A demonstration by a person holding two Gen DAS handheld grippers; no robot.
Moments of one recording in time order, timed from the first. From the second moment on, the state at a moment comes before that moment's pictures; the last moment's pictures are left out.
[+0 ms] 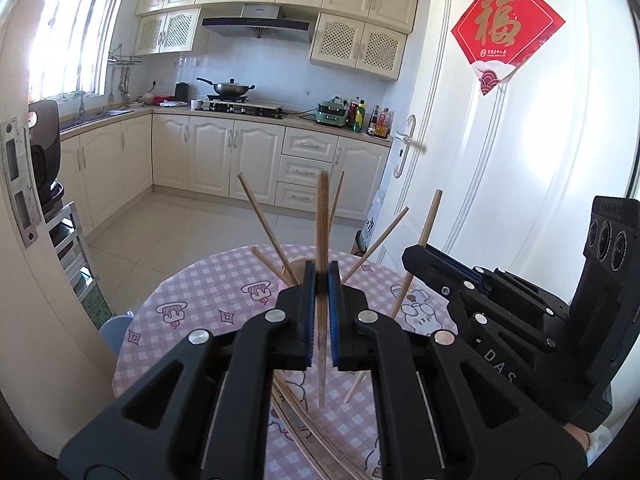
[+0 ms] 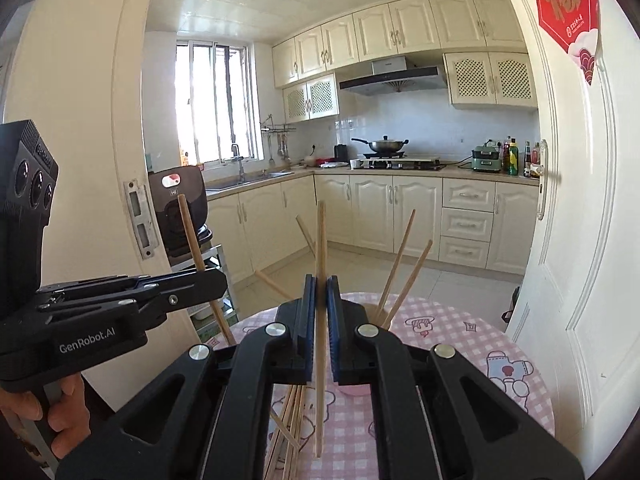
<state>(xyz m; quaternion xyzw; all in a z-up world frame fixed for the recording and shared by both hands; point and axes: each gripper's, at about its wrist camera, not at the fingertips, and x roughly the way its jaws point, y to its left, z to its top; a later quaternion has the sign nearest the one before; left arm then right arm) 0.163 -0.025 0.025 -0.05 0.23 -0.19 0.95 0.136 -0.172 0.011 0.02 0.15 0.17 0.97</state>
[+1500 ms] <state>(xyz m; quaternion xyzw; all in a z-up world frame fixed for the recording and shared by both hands) 0.245 -0.058 -0.003 -0.03 0.18 -0.16 0.97 0.203 -0.179 -0.023 0.00 0.12 0.12 0.99</state>
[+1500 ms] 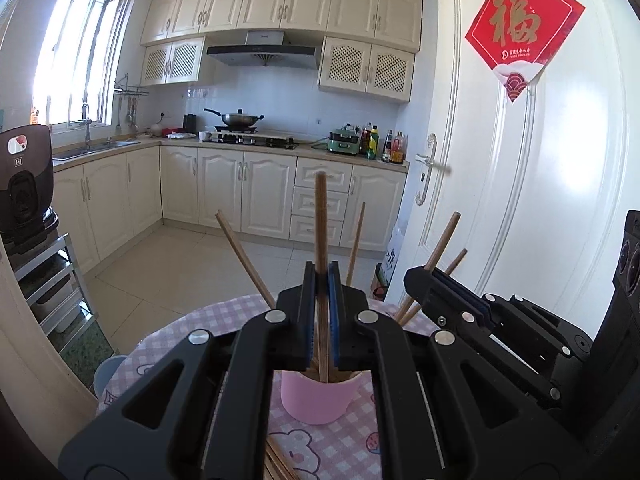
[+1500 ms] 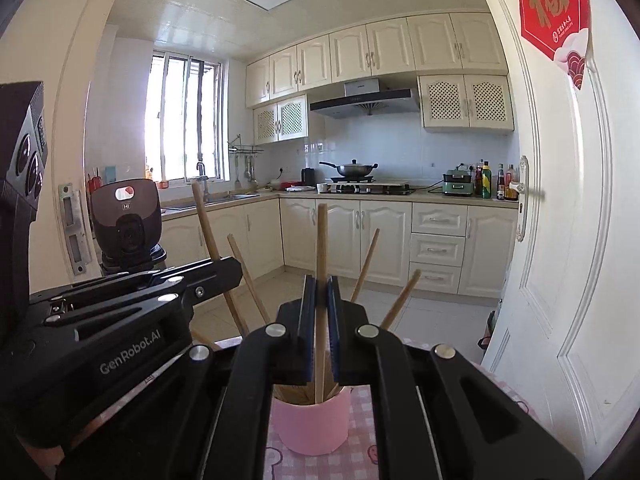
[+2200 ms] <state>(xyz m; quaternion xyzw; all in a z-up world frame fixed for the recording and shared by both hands) 0.186 -0.046 -0.003 0.01 0.16 -0.13 0.98 0.167 -0.170 -0.027 0.01 0.15 0.13 0.98</state>
